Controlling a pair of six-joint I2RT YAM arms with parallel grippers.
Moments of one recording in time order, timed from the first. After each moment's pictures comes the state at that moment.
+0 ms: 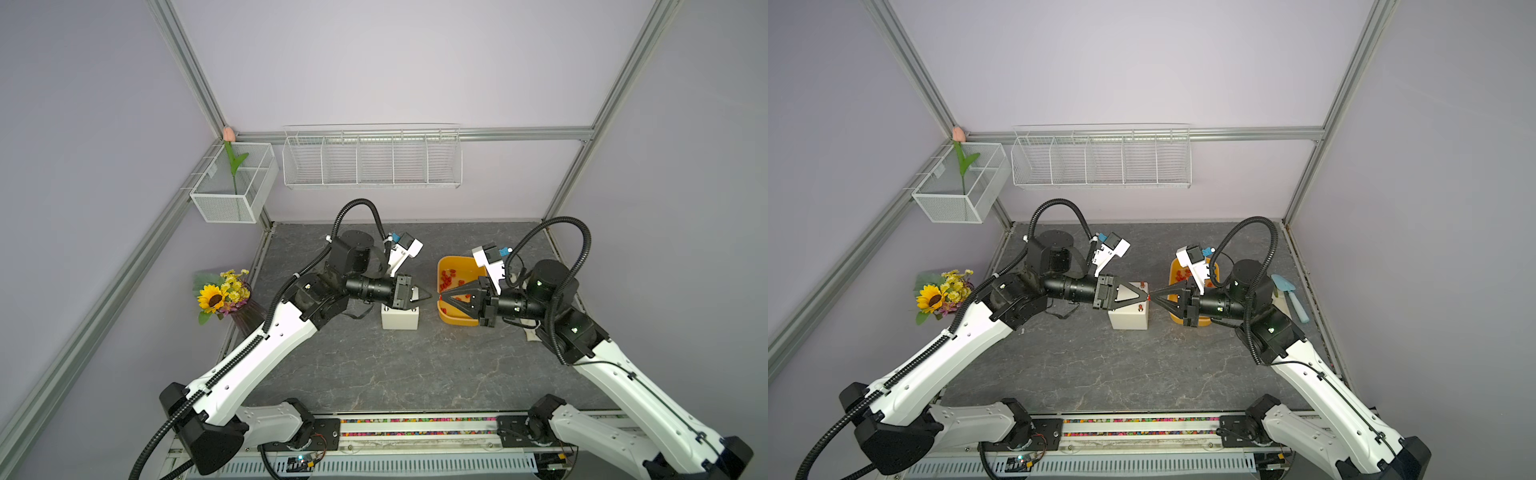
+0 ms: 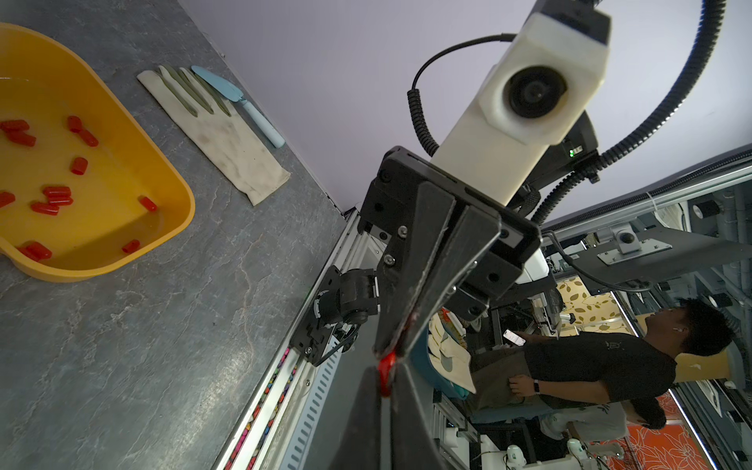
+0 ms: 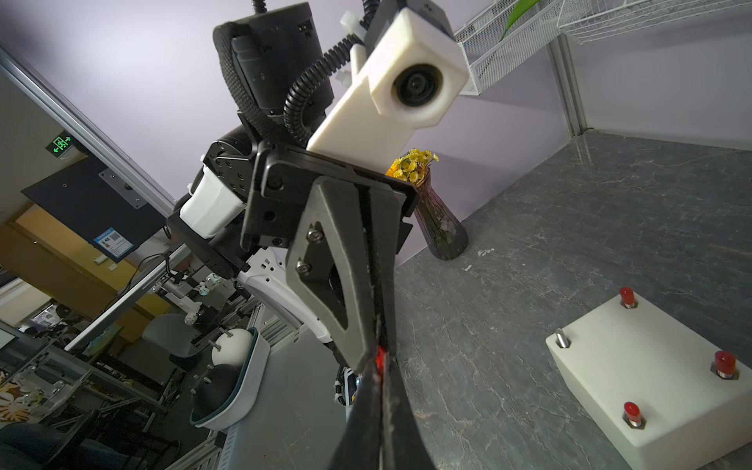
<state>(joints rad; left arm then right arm) -0.77 1.25 1.36 -0.50 0.86 -0.64 0.58 0.93 0.95 -0.11 -0.85 0.51</state>
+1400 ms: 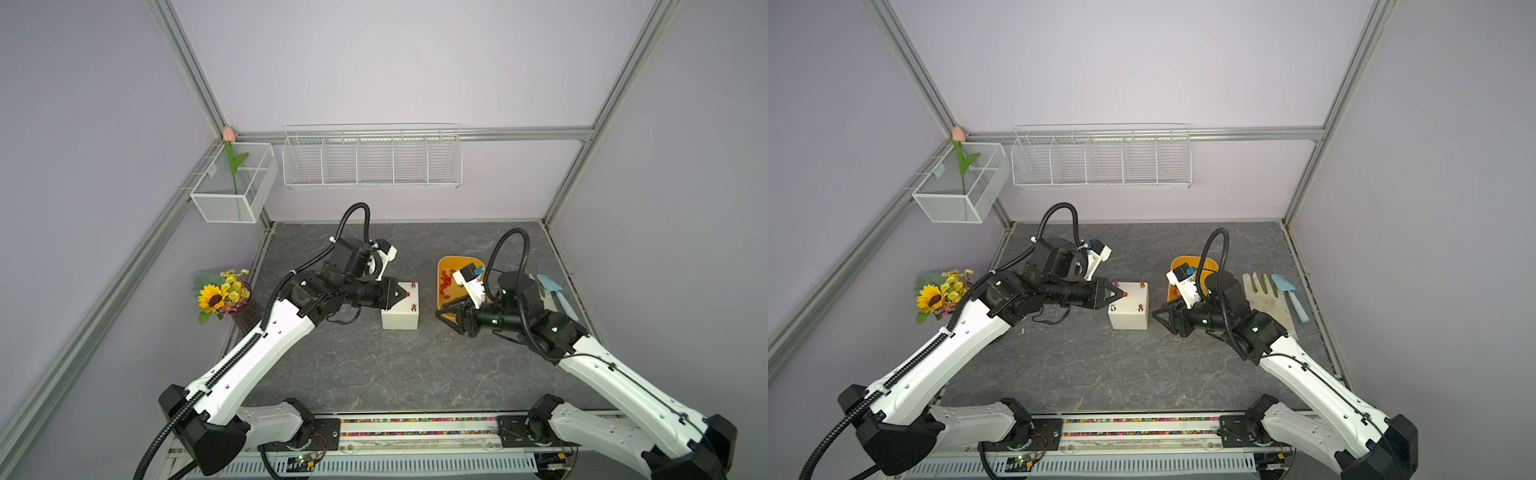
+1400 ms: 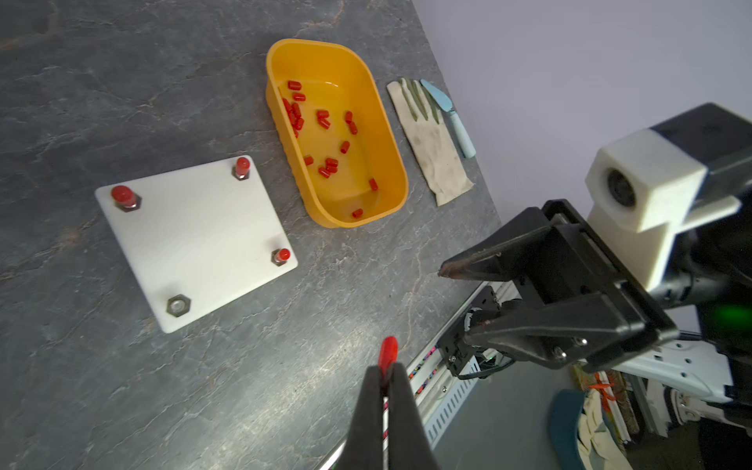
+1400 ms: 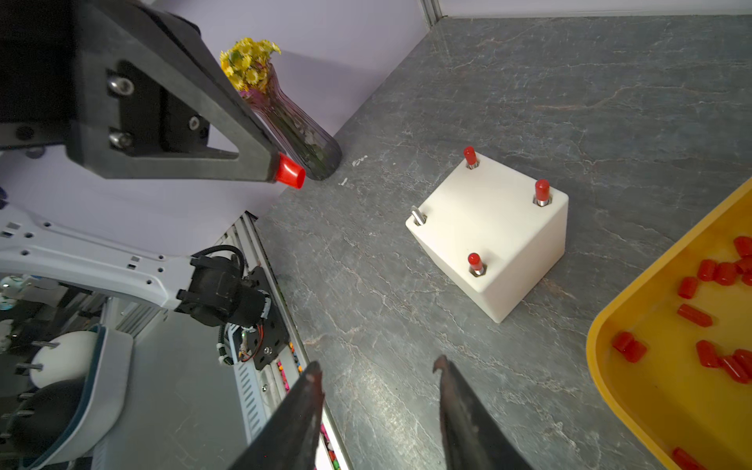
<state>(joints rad) -0.72 1.26 1.37 -0.85 0.36 -0.47 0.68 1.00 0.87 -0.40 -0.45 0.28</state>
